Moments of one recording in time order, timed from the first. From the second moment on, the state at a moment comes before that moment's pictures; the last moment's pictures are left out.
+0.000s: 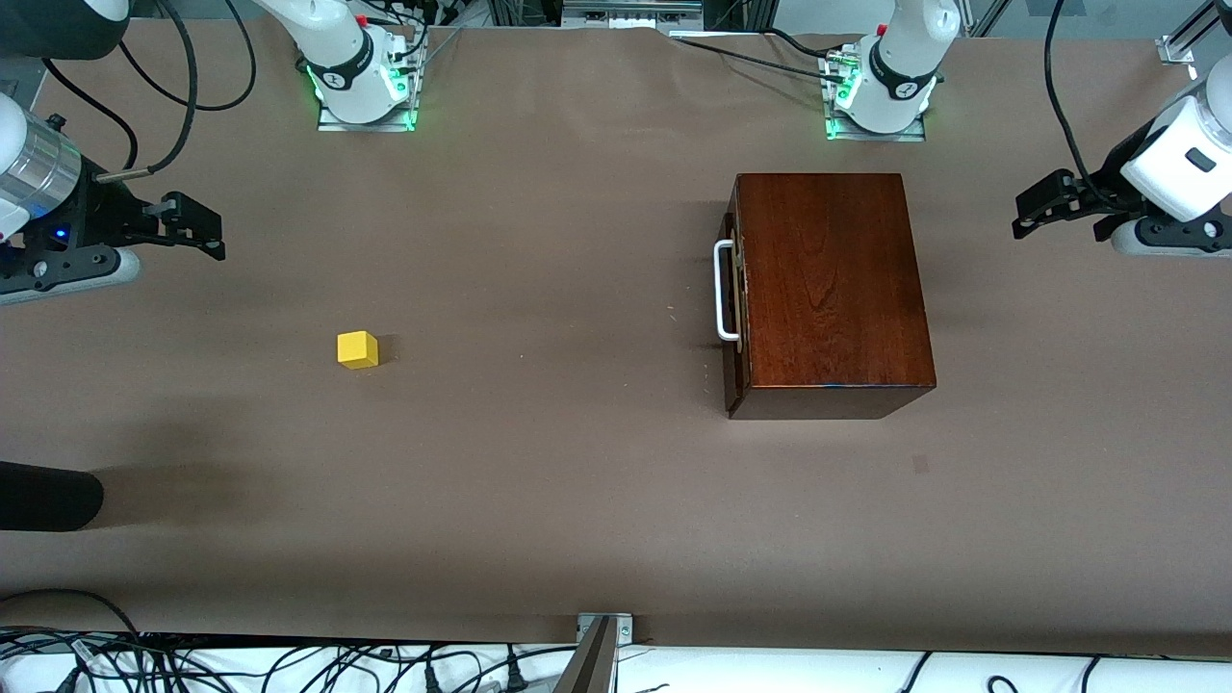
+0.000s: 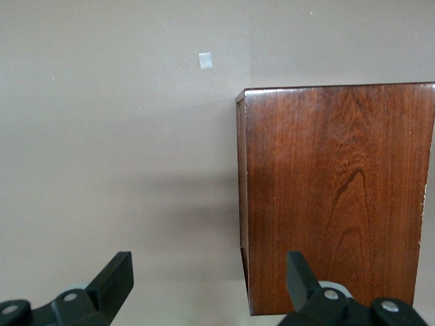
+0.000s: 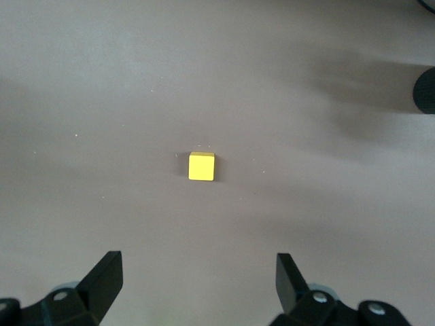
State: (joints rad) left arm -0.06 -0.03 0.02 -1.66 -0.01 1.53 -0.03; right arm 0.15 0.12 -0.05 -1.47 0.00 1.55 -0.12
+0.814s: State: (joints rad) left arm -0.09 0.05 -0.09 -1.59 -0.01 1.43 -0.02; right arm 0.15 0.12 -0.05 -1.47 0.00 1.52 -0.04
